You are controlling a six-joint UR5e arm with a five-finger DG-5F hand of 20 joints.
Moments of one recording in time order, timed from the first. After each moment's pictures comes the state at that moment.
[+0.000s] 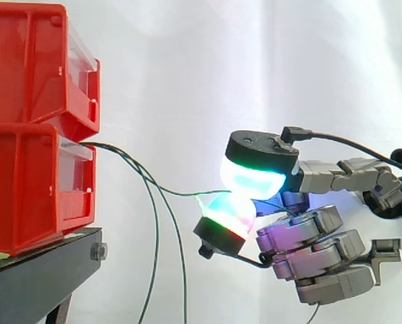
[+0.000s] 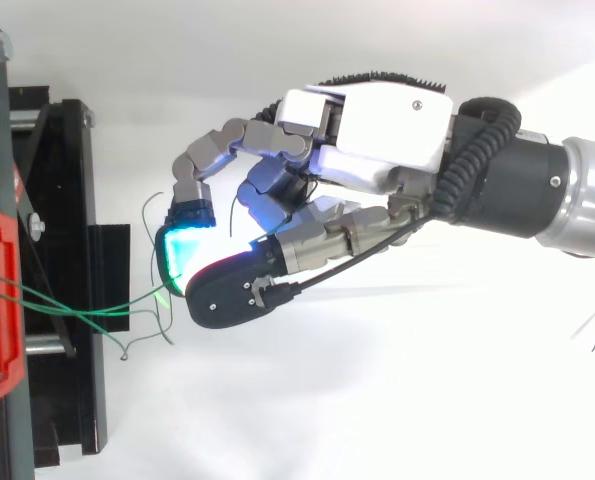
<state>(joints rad) 0.15 -2.29 -1.26 -2.77 -1.24 -0.02</state>
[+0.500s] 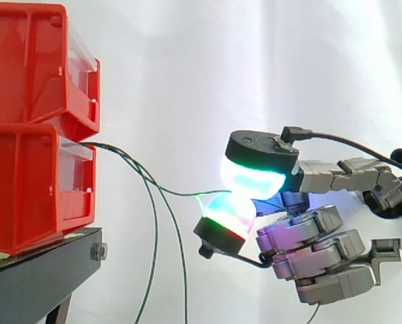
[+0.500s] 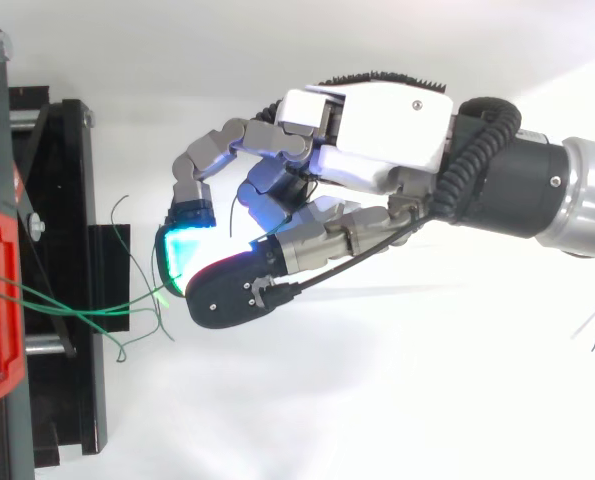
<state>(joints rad) 0.15 -2.29 -1.26 -2.77 -1.24 -0.02</state>
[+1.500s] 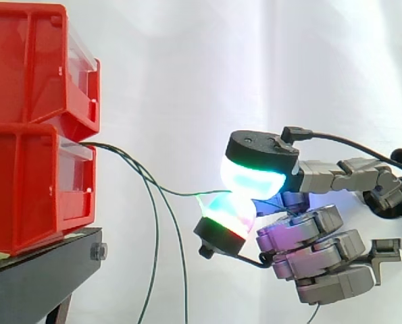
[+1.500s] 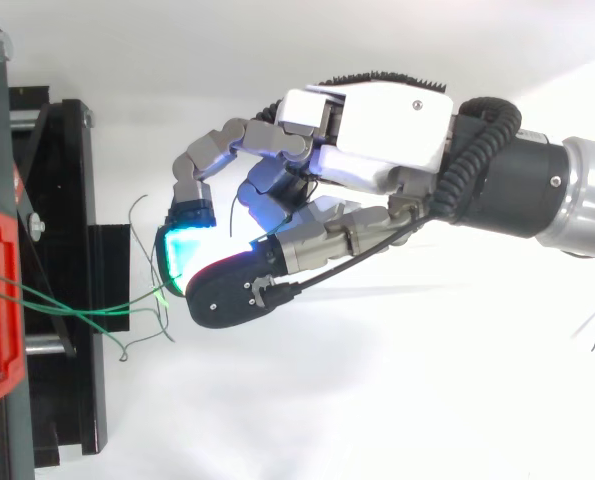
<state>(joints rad) 0.15 -2.29 -1.26 -2.77 -1.24 -0.02</state>
